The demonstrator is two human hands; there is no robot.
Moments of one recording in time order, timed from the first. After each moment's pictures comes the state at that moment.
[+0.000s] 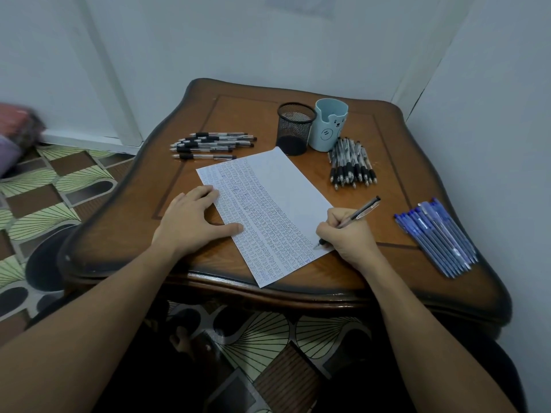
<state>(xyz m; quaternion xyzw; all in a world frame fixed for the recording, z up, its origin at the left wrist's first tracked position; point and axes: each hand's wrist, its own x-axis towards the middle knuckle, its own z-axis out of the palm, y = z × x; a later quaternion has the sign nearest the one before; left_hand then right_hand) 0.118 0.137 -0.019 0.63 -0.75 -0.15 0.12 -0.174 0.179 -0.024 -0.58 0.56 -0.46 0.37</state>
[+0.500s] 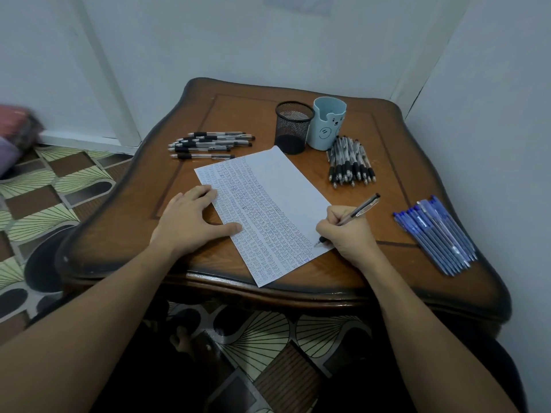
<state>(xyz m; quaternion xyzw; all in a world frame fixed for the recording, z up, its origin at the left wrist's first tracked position) 0.119 0.136 -0.023 0.63 -0.76 -0.14 0.12 -0.175 0.178 -0.024 -0.58 0.55 -0.46 0.38</state>
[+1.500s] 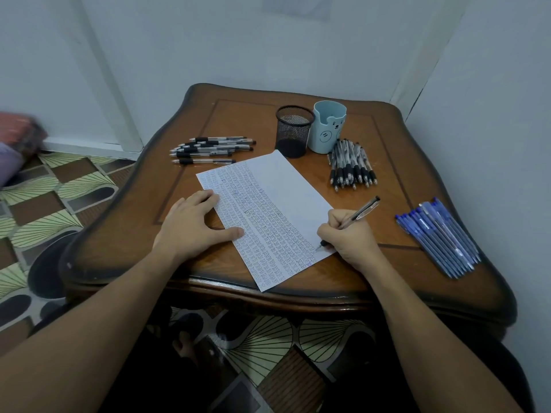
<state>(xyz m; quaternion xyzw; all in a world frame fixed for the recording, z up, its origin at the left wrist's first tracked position) 0.121 0.133 -0.025 0.62 -0.76 -0.15 0.13 -0.175 0.177 -0.027 -0.57 0.55 -0.47 0.39</state>
